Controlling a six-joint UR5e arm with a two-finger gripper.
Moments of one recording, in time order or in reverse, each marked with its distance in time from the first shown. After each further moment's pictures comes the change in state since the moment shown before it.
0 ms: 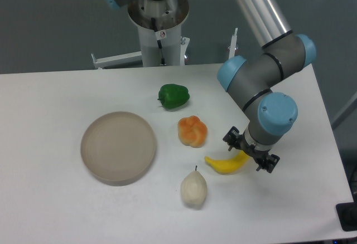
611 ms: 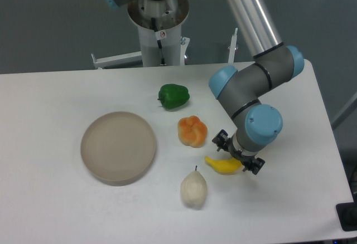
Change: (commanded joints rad) arm -0.023 -0.037 -0.051 0.058 0.005 -0.047
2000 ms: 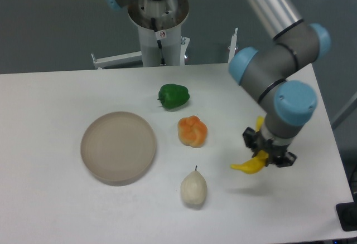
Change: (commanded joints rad) arm 0.115 0.064 0.244 -0.150 -0.006 0.133
